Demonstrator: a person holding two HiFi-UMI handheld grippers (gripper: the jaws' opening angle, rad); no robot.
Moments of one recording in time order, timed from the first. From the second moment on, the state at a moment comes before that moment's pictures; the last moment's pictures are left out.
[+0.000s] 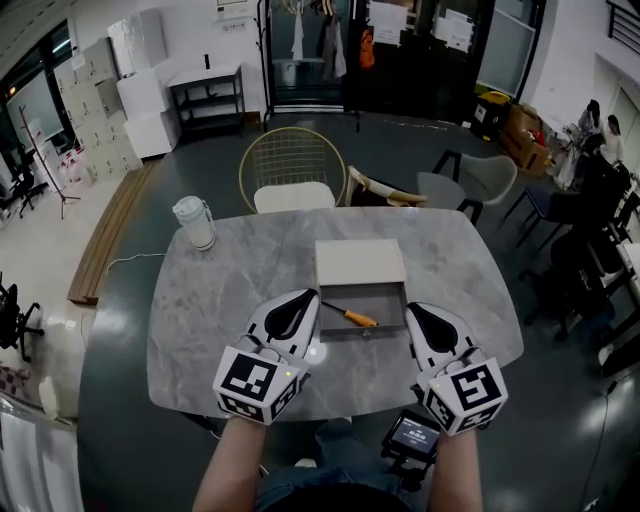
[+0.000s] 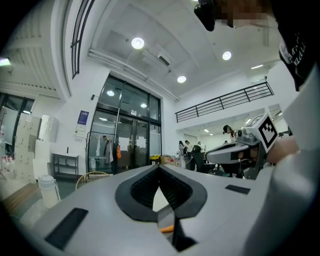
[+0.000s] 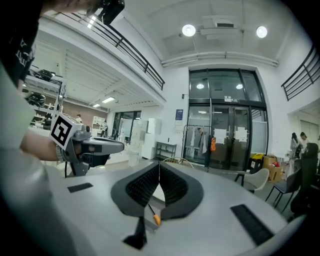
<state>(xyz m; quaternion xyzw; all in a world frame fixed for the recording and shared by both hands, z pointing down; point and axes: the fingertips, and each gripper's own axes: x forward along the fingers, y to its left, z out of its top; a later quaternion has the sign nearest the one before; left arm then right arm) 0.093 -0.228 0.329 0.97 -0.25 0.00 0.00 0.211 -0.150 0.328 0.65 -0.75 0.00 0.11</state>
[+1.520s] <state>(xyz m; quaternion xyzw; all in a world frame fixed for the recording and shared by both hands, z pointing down) 0.071 -0.345 0.514 0.88 -0.42 0.14 0.19 0.216 -0.282 0.559 0.43 -0.80 0.24 0.35</state>
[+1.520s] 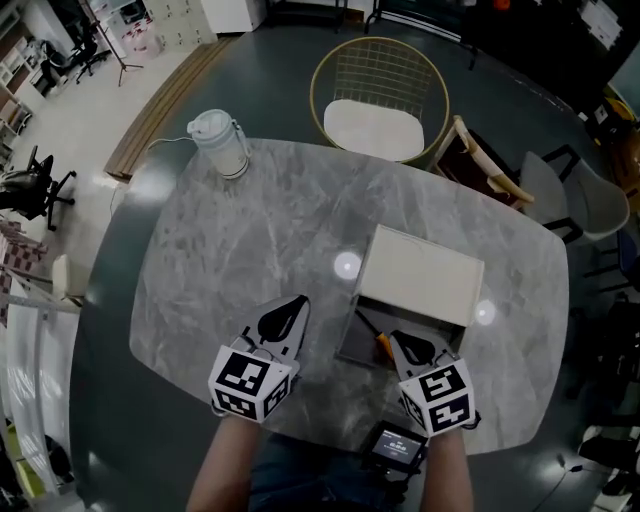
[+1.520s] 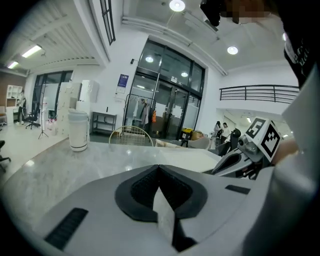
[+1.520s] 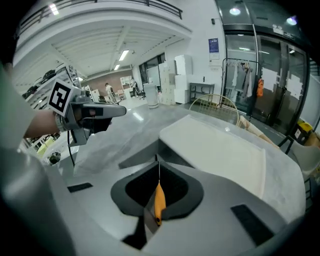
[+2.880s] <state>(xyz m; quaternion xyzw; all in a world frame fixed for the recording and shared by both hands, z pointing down) 0.005 -0.342 0.566 0.84 -0.46 0.15 0.25 0.216 -0.268 0.630 0.36 -0.73 0.26 0.51</state>
